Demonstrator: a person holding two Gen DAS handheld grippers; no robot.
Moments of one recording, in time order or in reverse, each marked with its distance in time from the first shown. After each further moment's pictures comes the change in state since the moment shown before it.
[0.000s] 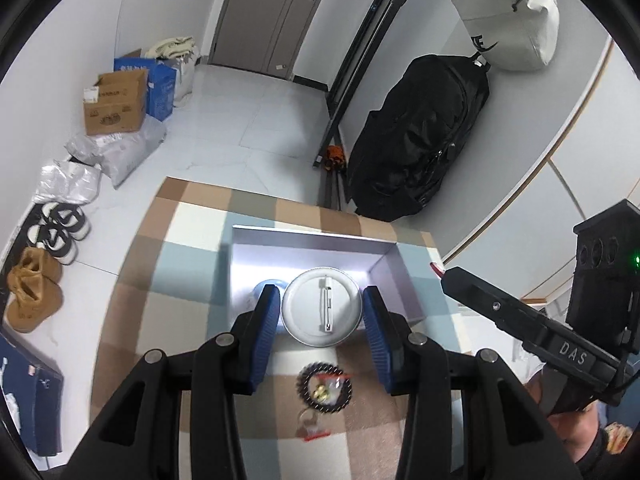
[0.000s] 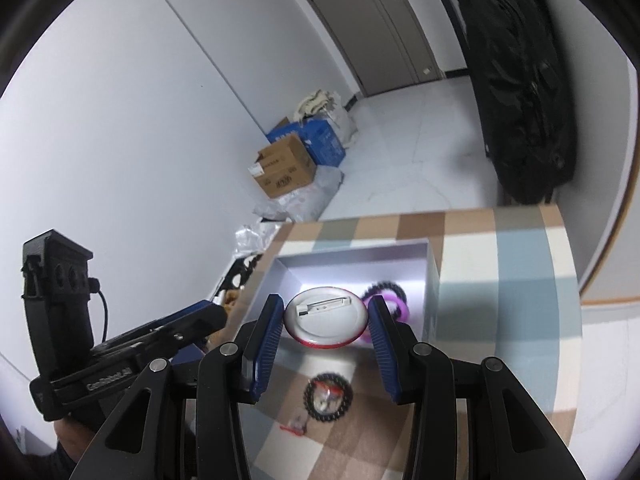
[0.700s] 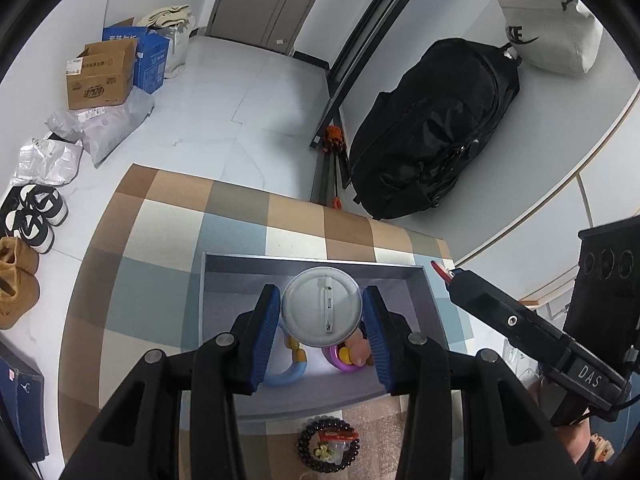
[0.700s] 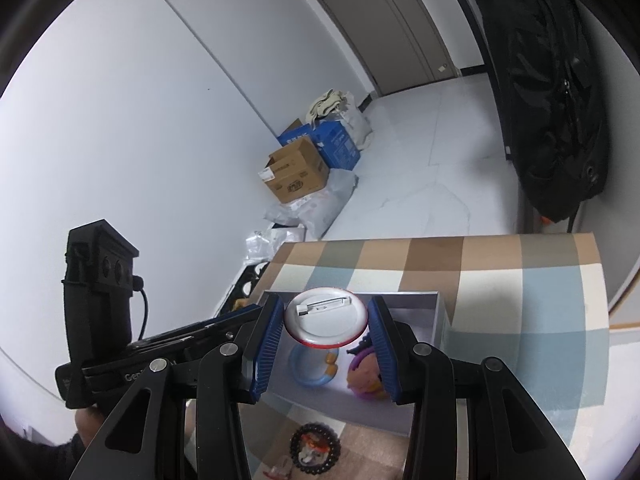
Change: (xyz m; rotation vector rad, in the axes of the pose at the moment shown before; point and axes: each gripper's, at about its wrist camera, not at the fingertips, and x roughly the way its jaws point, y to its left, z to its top) left arm 0.050 0.012 0.024 -0.042 0.082 -0.026; right arm 0.048 -0.029 0.028 0.011 0.021 0.069
